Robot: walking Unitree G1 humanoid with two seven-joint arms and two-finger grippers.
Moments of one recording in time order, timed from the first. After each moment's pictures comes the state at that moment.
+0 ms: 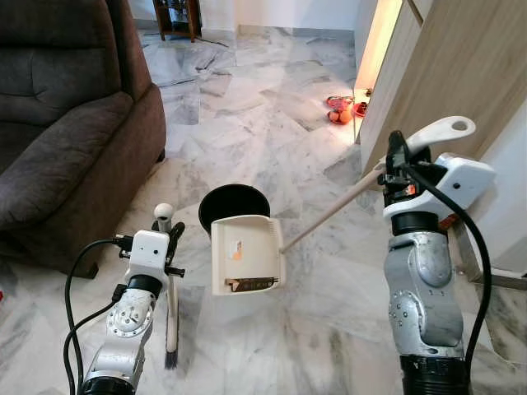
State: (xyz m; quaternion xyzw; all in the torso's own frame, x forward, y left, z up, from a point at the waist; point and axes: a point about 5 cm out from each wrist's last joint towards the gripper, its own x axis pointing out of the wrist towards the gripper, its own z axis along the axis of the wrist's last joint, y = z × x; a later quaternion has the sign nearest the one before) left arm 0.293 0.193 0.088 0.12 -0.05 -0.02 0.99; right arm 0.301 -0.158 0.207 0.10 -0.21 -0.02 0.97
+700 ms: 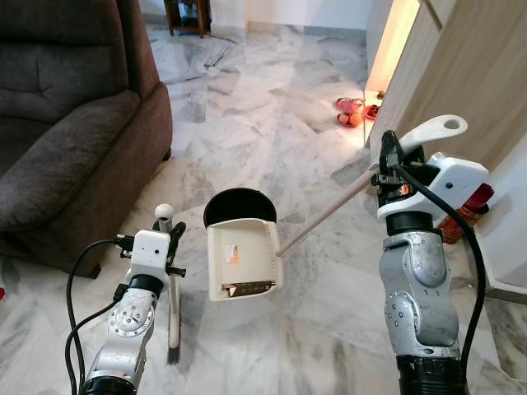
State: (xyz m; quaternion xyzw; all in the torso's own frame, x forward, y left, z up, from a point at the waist) left arm 0.295 0.191 0.089 0.12 -0.05 -0.02 0.99; right arm 0.302 -0.154 0.209 0.10 -0.21 -0.01 0.97
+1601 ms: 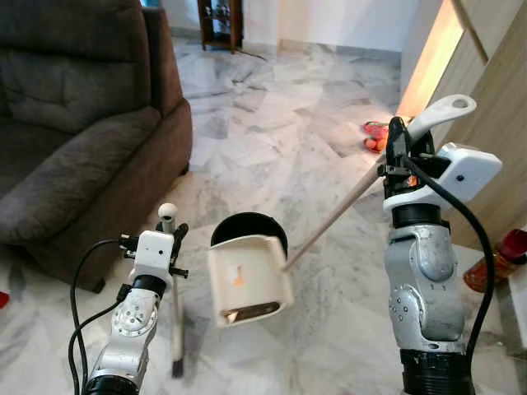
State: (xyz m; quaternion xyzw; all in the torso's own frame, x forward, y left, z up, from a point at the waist) left arm 0.293 0.193 0.084 0.12 -0.04 -0.02 0.99; right arm 0.303 -0.148 0.225 0.10 -0.24 0.01 0.96
